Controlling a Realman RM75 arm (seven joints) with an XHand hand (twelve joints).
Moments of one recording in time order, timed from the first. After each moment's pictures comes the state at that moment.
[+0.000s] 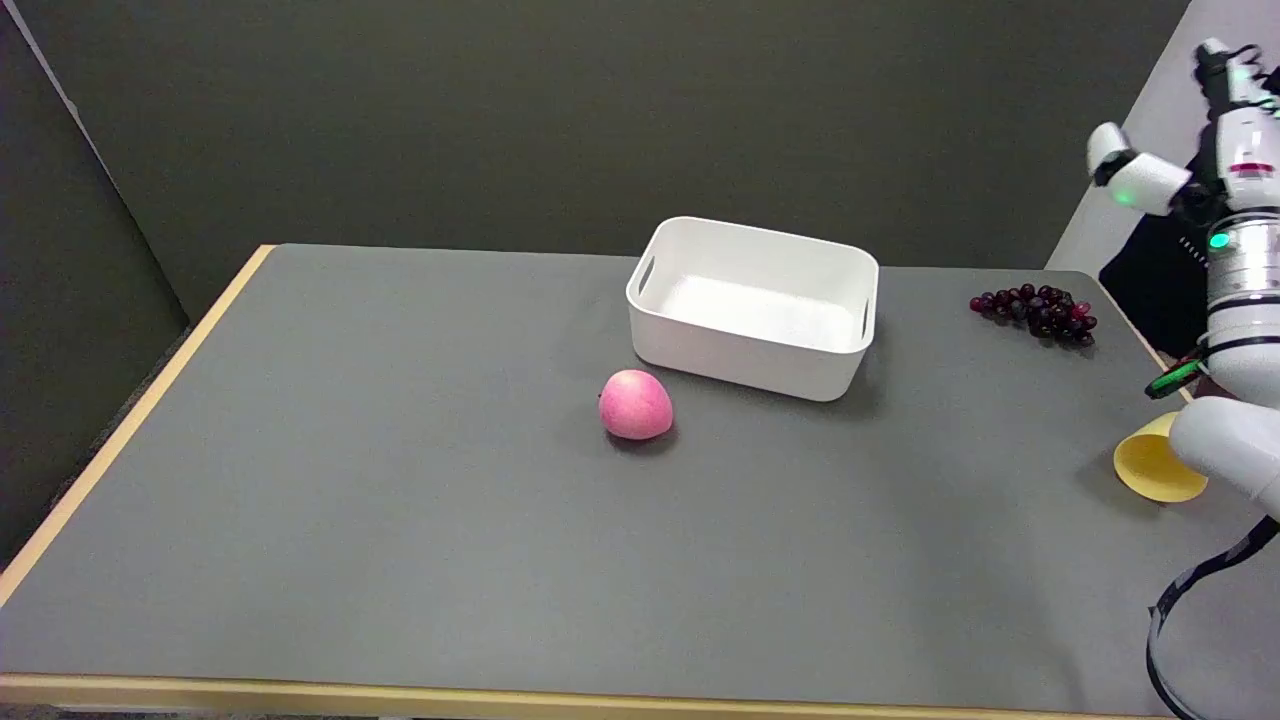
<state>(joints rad) 0.13 -0.71 -1.53 0.91 1.03 0.79 0.41</state>
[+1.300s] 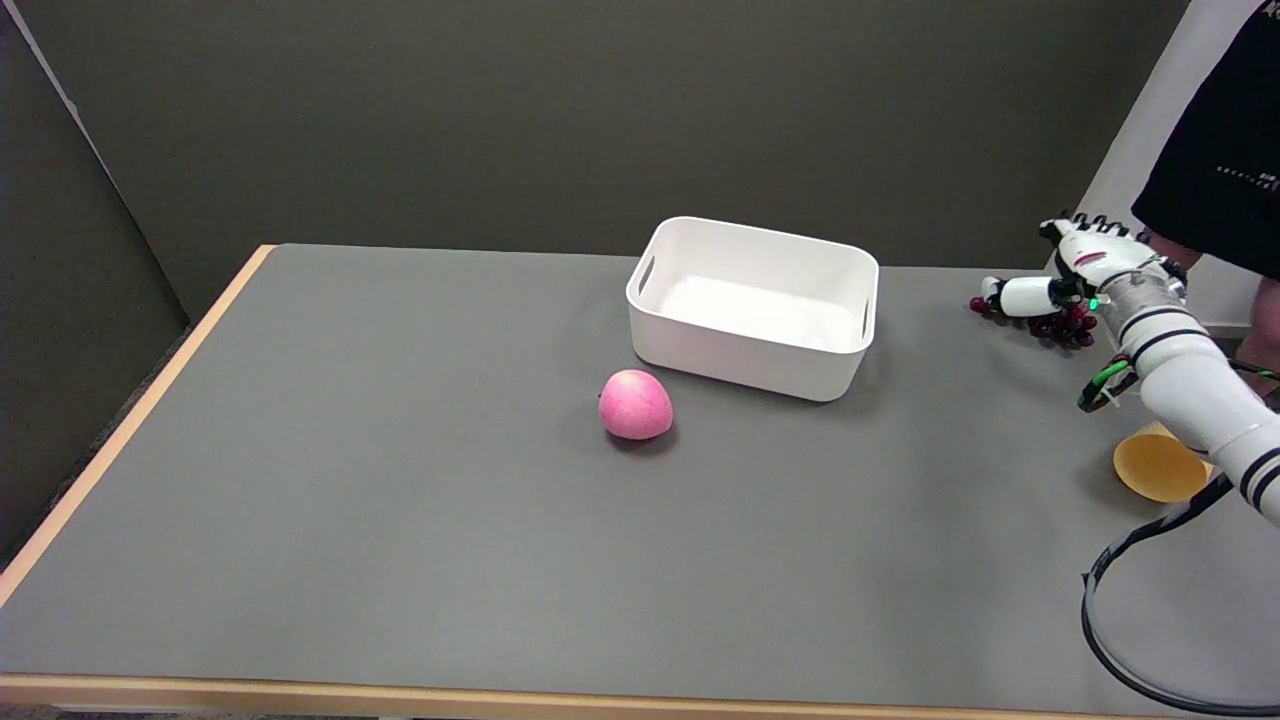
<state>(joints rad) 0.28 -0.71 -1.68 0.86 1.52 0.22 -0.56</state>
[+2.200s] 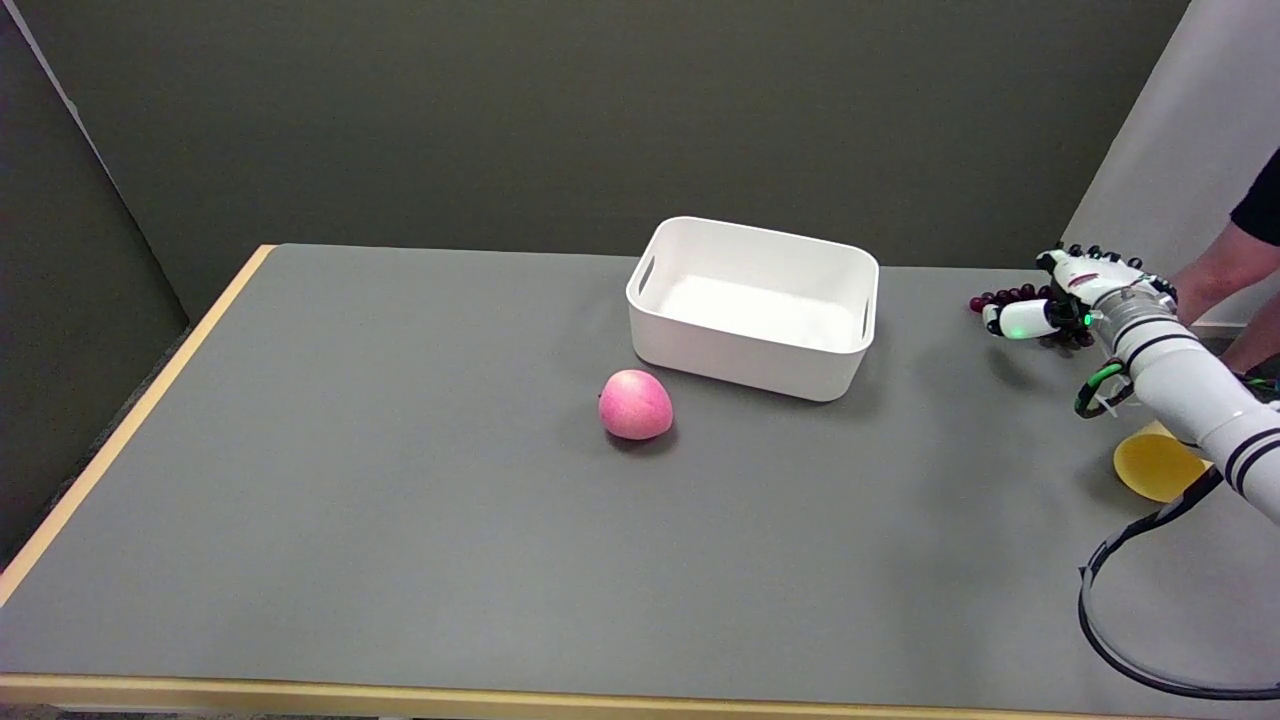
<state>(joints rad) 0.39 -0.72 -1.77 0.70 1.55 0.15 -0.60</state>
